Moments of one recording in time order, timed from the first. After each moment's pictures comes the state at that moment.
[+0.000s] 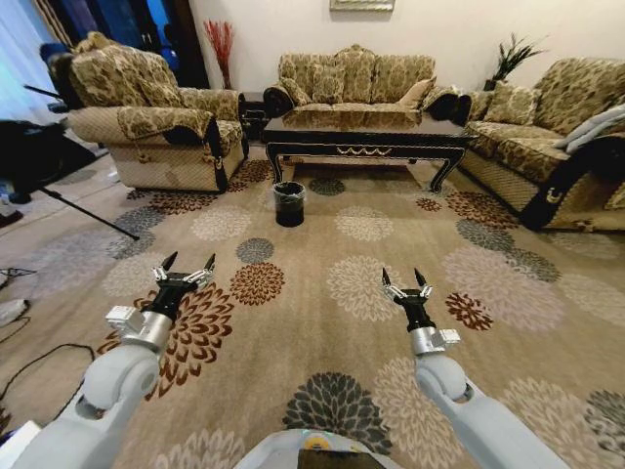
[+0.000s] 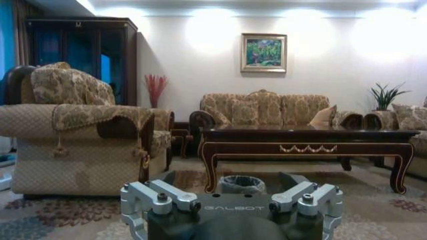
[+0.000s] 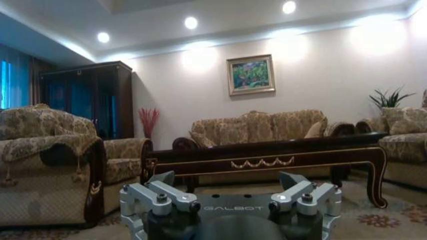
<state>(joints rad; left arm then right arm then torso) 1.57 -0.95 -0.81 -2.23 -0.67 0.07 -0.13 -1.24 0.89 0.19 1.86 0.56 0.41 0.33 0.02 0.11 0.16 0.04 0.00</state>
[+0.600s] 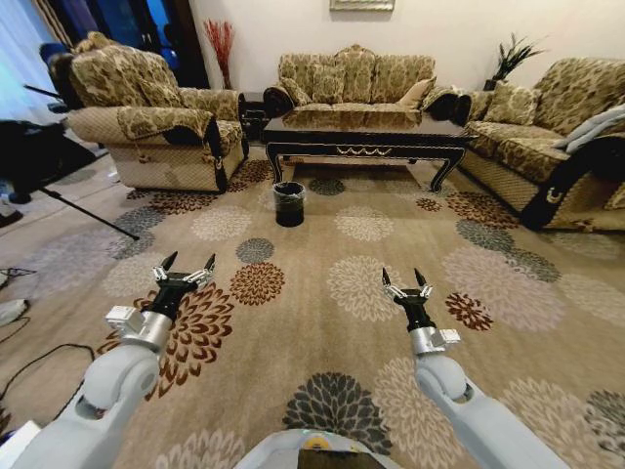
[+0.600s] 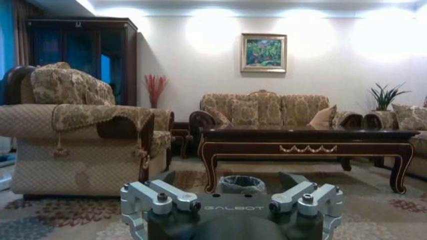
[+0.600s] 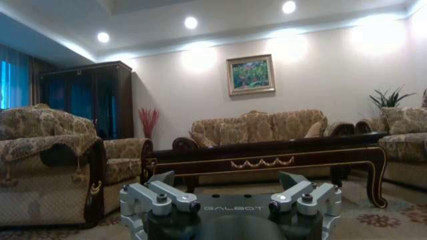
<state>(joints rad) 1.57 -0.95 -0.81 -2.23 -0.67 0.07 -0.13 -1.24 0.89 0.19 1.86 0.56 0.41 0.33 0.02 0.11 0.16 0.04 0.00</state>
